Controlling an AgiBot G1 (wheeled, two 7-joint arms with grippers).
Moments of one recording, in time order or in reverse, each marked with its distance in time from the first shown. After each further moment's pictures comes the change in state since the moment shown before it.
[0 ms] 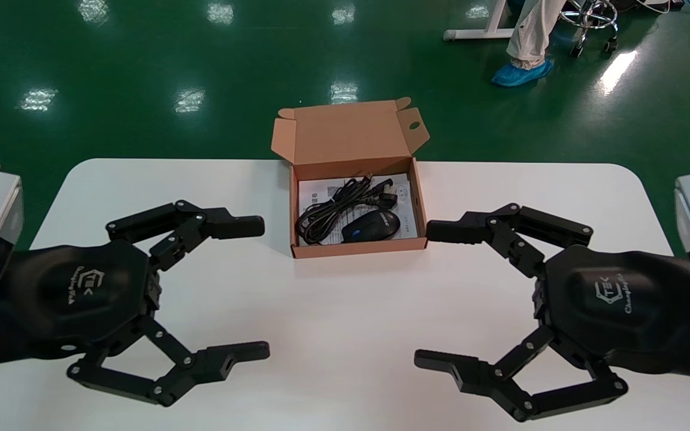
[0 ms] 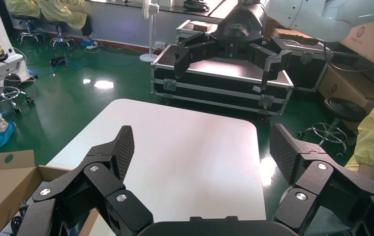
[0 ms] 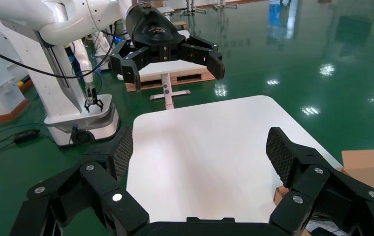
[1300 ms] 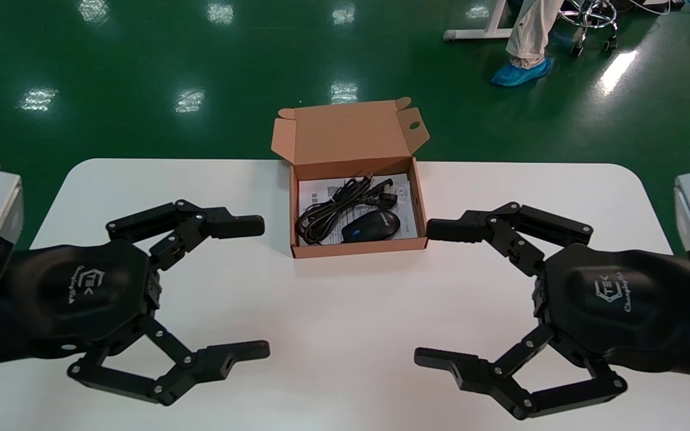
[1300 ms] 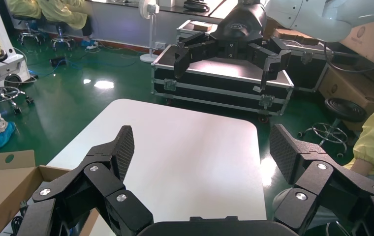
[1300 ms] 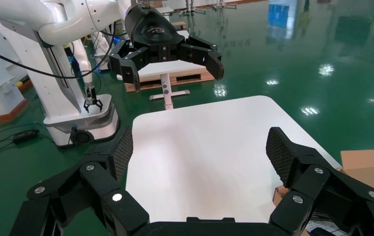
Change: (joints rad) left arm 0.000 0.001 0.000 0.002 0.000 -0.001 0.001; right arm 0.001 -0.001 0.000 -0.003 -0.001 0.001 -0.001
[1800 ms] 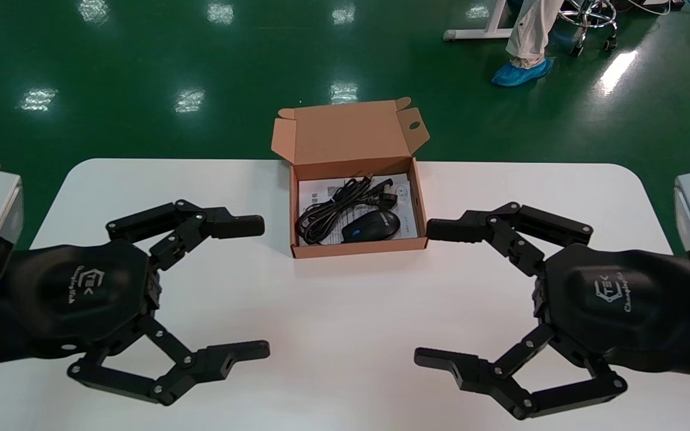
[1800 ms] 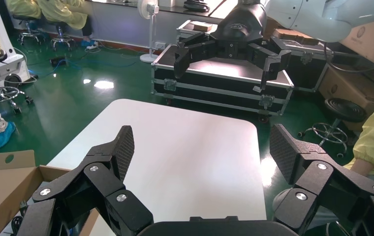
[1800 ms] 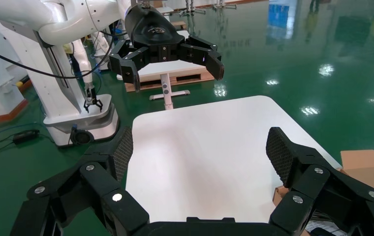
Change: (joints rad) left arm 0.000 0.000 0.000 0.000 0.000 0.000 0.000; right arm 0.000 0.000 0.000 0.000 0.000 0.000 0.000
